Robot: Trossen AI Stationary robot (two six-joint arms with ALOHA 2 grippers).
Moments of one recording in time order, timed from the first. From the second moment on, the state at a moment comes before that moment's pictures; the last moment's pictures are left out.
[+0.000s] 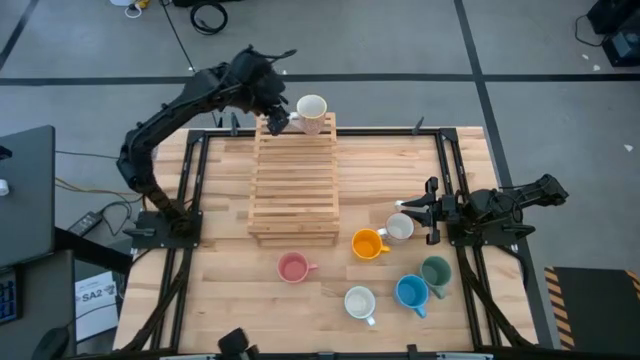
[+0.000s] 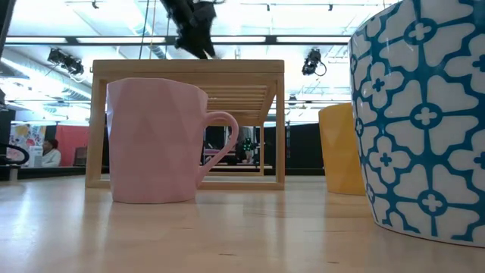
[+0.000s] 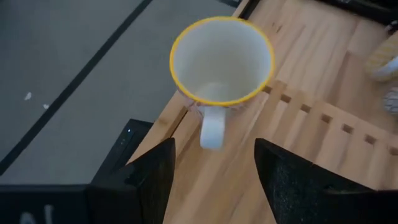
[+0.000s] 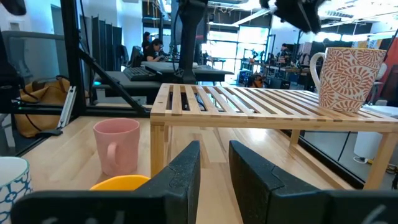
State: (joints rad) left arm 0.65 1.64 1.87 -1.04 0.02 0.12; right arm 0.28 0.00 0.01 0.08 0.37 -0.11
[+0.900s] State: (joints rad) left arm 0.50 0.93 1.10 -0.63 0.26 0.01; right arm 0.28 0.14 0.16 0.46 0.38 -0.08
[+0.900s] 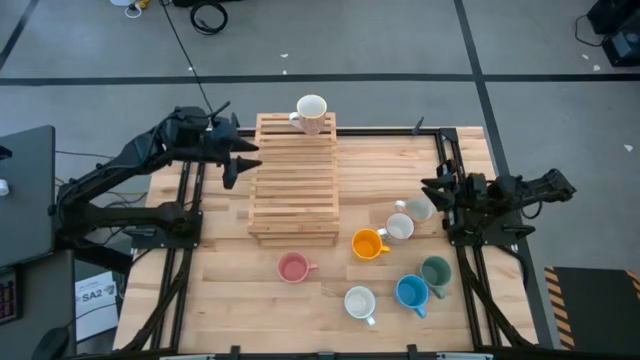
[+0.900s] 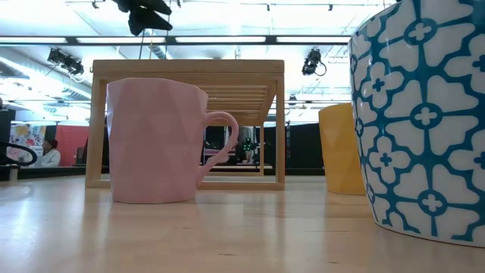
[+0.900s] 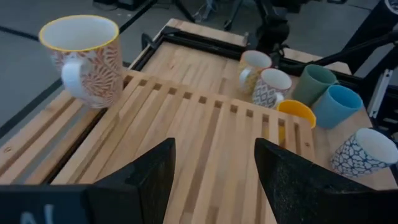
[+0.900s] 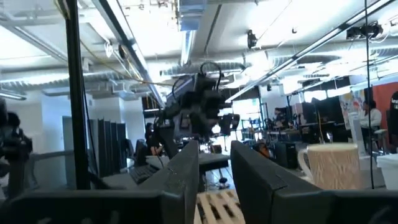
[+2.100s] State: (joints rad) left arm 0.44 0.93 1.05 -0.55 0.26 0.01; right arm 0.12 1.19 0.99 -0.61 0.19 0.25
